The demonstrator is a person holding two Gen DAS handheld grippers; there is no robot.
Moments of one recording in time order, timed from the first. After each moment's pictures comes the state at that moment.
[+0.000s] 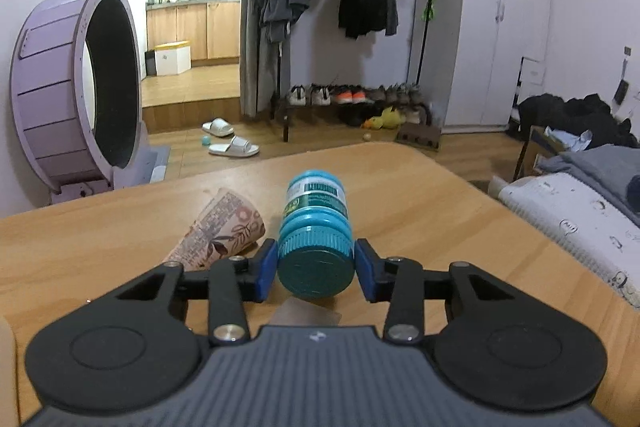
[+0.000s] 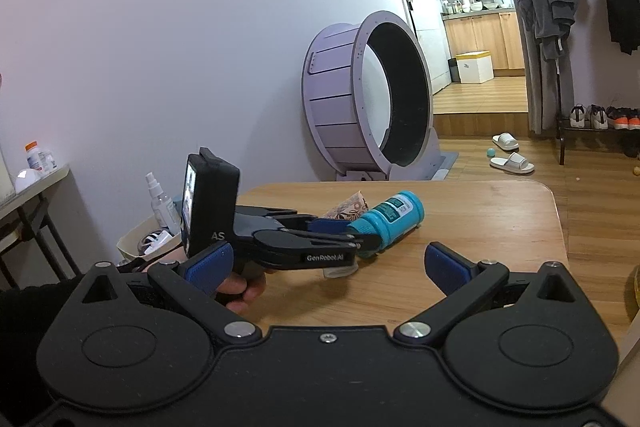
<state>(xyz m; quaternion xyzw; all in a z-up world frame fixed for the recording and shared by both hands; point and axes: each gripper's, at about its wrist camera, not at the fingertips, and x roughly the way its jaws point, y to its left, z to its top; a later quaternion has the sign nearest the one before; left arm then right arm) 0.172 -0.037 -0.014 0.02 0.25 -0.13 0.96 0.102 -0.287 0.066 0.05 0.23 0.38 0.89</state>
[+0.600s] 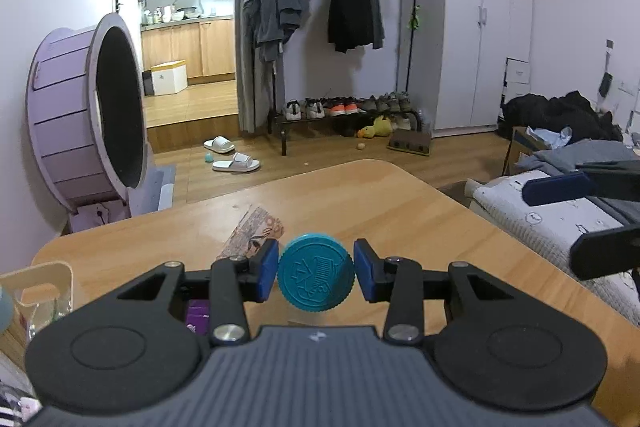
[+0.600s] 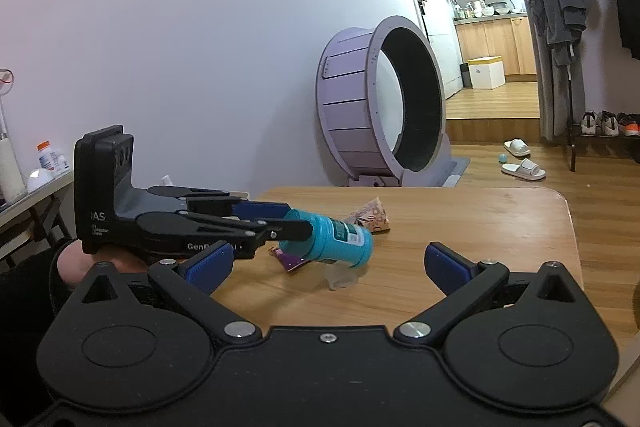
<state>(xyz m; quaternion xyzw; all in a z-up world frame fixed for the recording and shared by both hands) 0.104 -0.021 0.047 0.05 0.24 -0.15 0.96 0.097 -0.282 0.070 0.05 0.22 0.40 0.89</state>
